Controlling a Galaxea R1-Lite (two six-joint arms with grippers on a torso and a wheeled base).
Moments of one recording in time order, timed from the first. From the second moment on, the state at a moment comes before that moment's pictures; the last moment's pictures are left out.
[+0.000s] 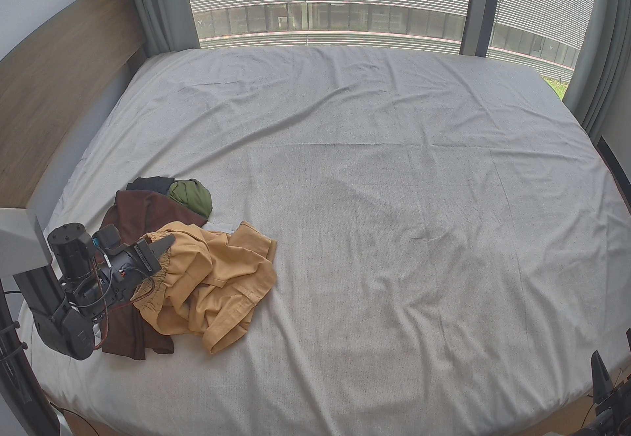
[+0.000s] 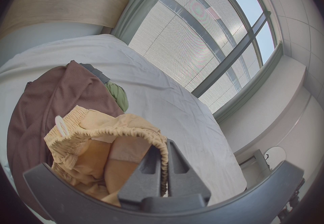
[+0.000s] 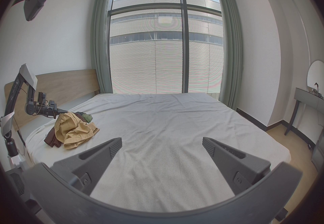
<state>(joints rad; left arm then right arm) 0.00 2.07 -0.36 -1.54 -0.41 -0.55 0.00 0.02 -0.02 0.00 -0.02 0.01</state>
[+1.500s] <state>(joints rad) -0.25 1.82 -0.42 -1.54 -0.78 -0.65 0.00 0.02 -0.02 0.00 -0.02 0.01</state>
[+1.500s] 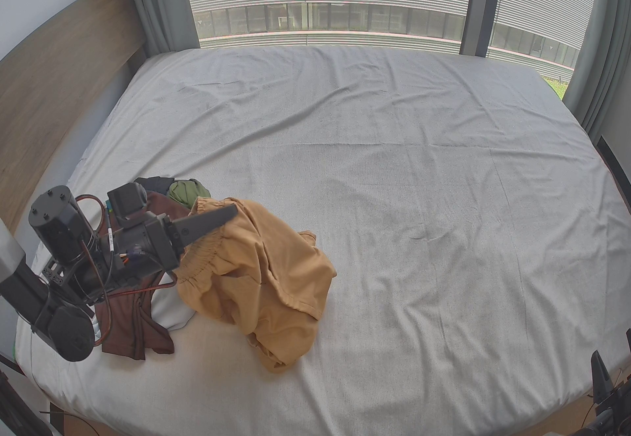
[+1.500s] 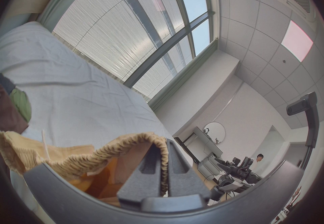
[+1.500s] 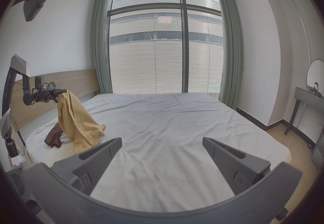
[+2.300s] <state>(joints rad) -0.40 1.82 -0.67 -1.55 -0.57 -0.87 0.00 0.02 -0.02 0.00 -0.02 0.01</state>
